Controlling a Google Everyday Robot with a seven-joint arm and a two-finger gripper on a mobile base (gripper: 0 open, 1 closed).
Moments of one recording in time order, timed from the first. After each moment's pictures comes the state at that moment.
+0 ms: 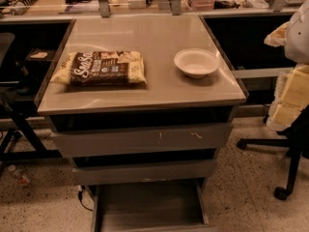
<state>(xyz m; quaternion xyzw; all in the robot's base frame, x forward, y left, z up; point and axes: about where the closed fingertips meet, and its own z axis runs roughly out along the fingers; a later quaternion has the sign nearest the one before) 0.438 -0.217 0.976 -0.60 0.78 -0.03 0.16</state>
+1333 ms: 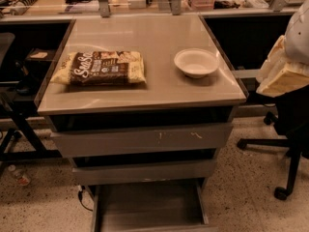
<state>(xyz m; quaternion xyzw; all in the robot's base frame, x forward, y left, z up) 0.438 -0.217 0.976 -0.60 0.78 -0.03 0.16</state>
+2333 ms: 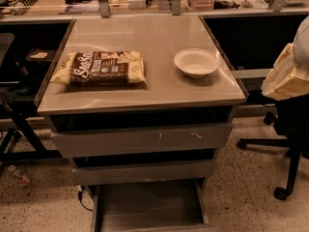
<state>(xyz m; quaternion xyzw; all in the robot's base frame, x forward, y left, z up) 0.427 -0.221 0.973 -0.60 0.78 -0.02 0.17</state>
